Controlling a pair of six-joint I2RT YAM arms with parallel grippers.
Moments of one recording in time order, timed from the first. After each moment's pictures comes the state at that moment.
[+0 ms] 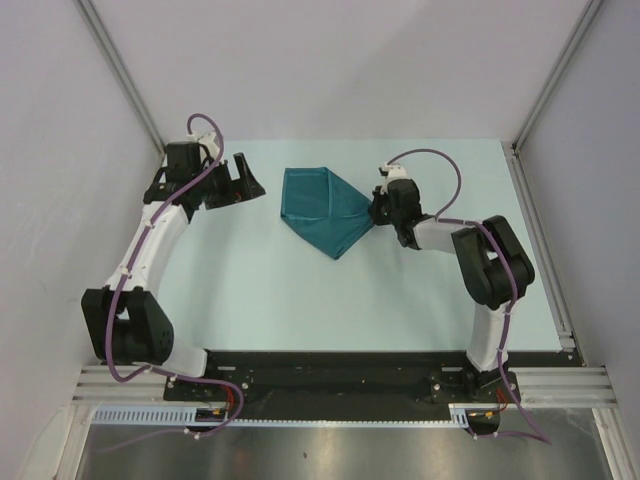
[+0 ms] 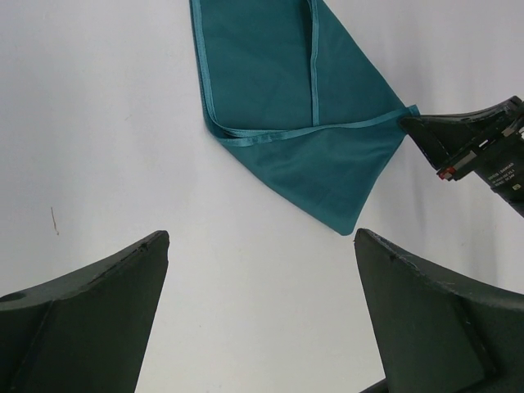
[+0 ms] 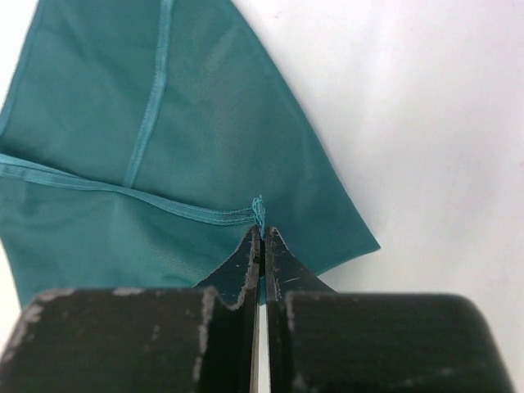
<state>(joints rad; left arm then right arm) -0.04 1.46 1.31 -0.54 0.37 -0.30 0.41 1.93 1.08 0.37 -0.02 0.26</state>
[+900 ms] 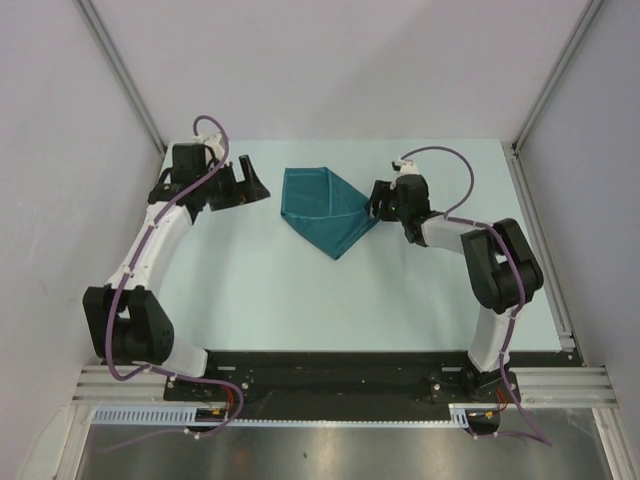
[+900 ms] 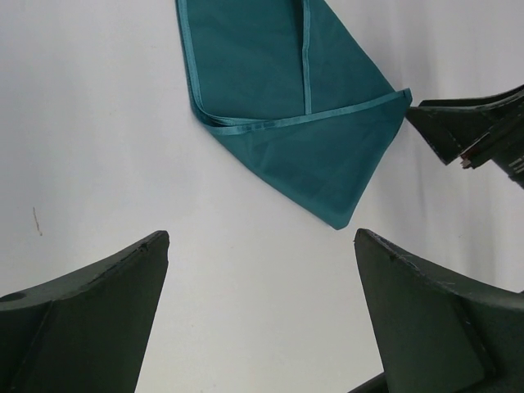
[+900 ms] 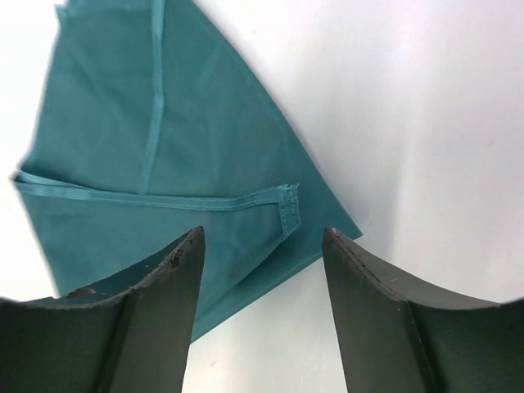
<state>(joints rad) -0.06 1.47 1.30 -0.53 0.38 -0.31 0.38 1.90 1.08 0.32 -0.01 0.36</state>
